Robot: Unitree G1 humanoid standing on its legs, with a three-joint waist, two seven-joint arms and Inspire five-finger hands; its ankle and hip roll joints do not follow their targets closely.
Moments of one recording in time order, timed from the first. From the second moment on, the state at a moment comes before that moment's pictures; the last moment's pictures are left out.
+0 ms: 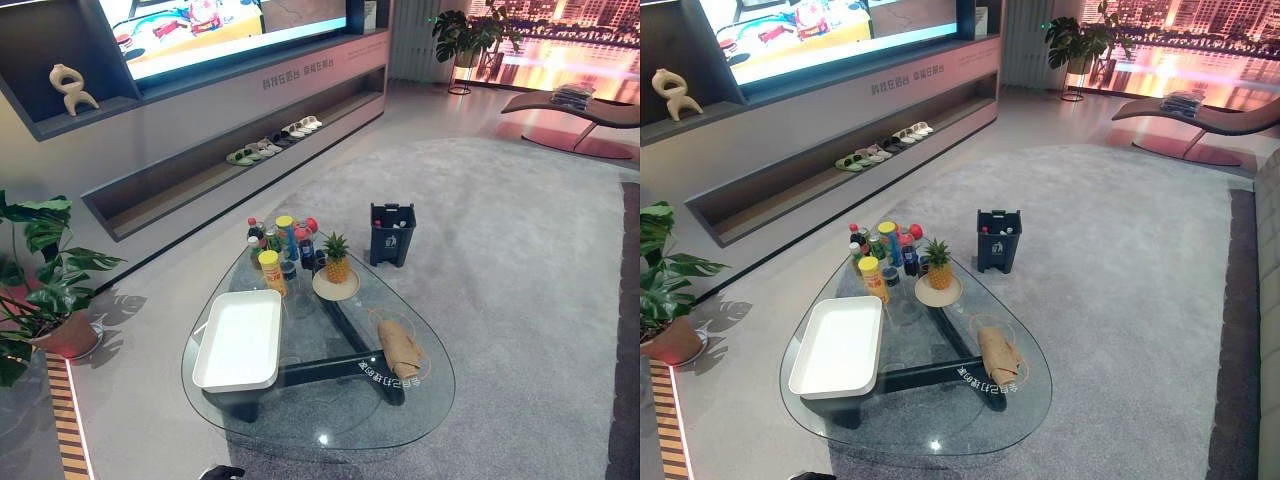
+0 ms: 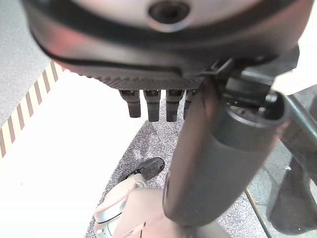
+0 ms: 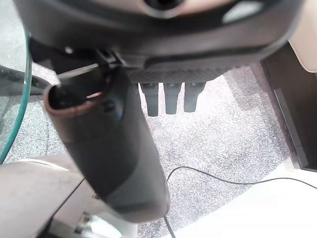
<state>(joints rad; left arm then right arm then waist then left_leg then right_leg) -0.04 0.28 -0.28 1.28 0.10 0.05 -0.06 -0.07 -0.28 0.26 1.38 -0.23 0.23 0.11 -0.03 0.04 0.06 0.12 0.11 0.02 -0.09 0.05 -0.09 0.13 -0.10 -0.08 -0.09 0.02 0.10</state>
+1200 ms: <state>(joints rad) -0.04 0.28 -0.23 1.28 -0.02 0.05 -0.05 -0.08 -0.32 0.25 1.39 -0.23 0.23 0.11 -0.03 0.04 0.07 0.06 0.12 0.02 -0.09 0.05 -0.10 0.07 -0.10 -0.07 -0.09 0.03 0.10</state>
